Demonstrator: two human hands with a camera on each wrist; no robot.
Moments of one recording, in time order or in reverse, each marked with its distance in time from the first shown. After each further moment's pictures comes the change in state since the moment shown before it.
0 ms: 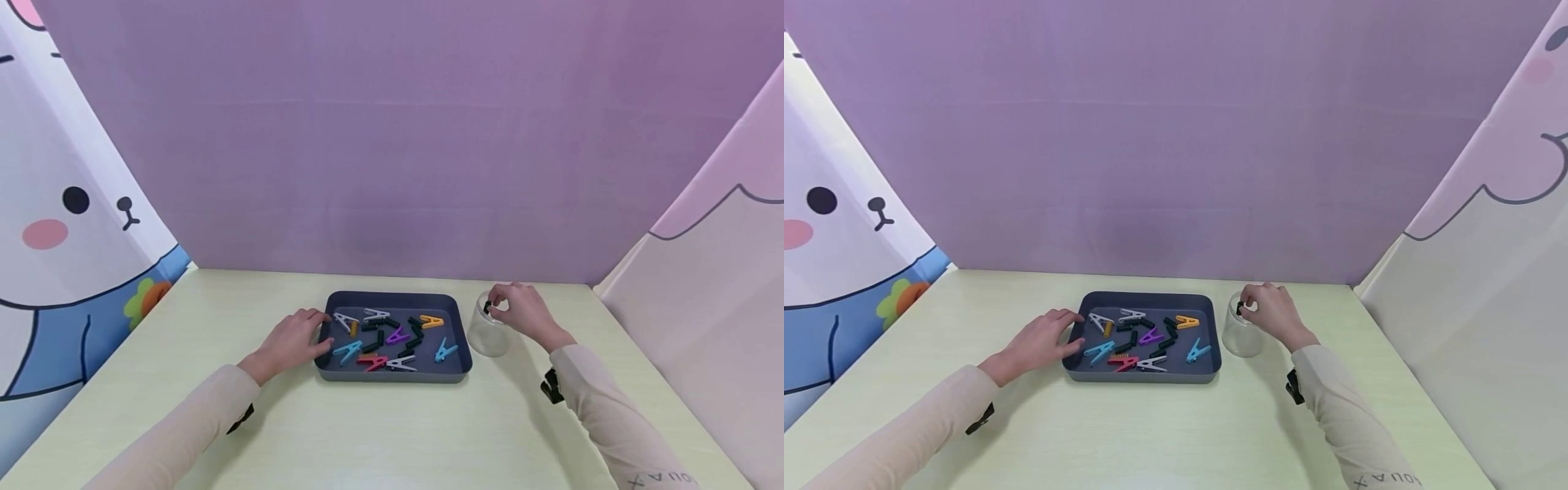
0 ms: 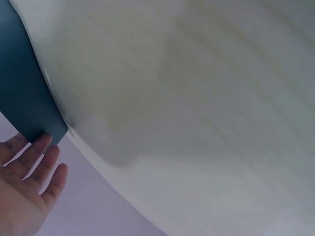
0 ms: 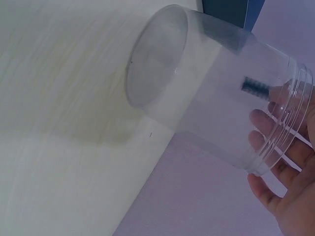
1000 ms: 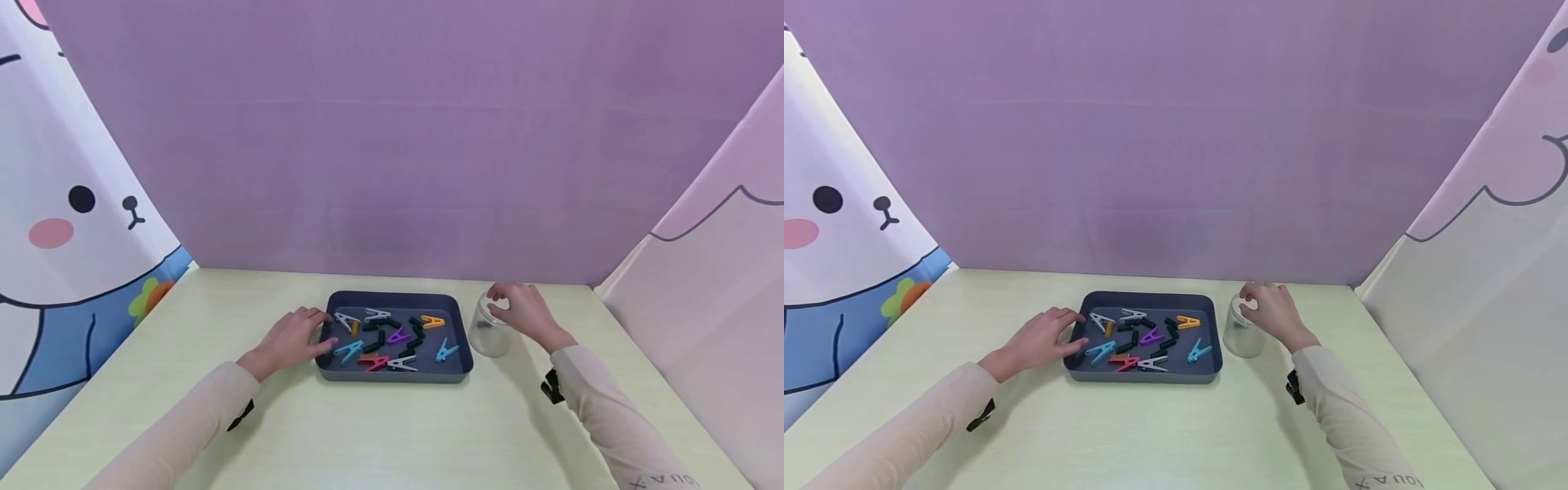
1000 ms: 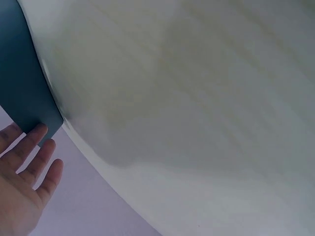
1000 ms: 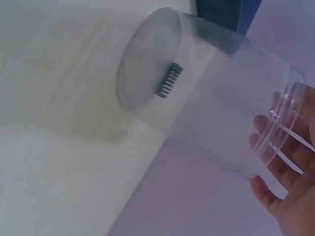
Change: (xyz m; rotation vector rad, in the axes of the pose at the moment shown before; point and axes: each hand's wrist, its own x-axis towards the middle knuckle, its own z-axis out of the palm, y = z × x) left_hand -0.002 -0.001 -0.006 0.014 -0.004 0.042; right_hand 0.001 0.000 0.001 0.013 0.075 -0.045
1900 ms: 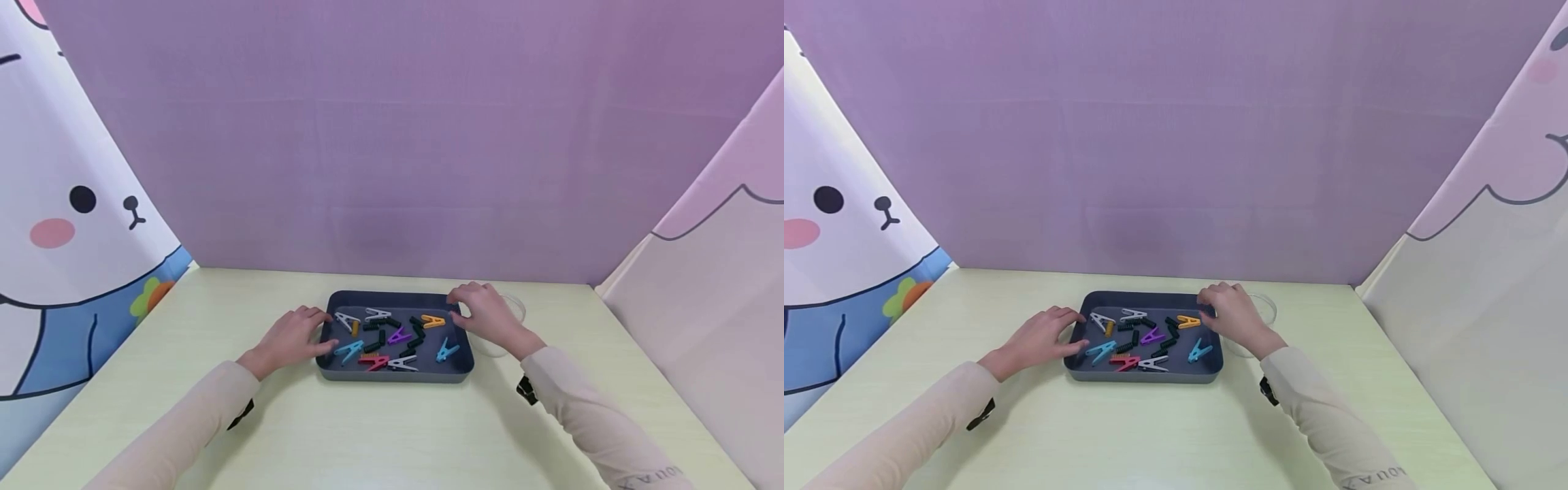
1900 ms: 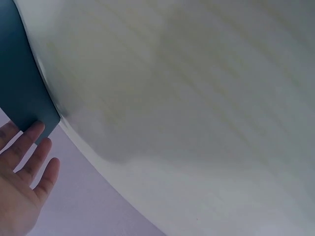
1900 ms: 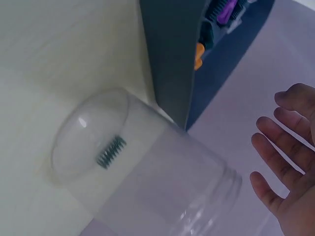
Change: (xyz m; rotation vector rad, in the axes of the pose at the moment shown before) left_hand 0.001 -0.004 0.002 0.015 0.010 0.012; right_hand 0.015 -0.066 0.009 -0.047 -0.019 -0.216
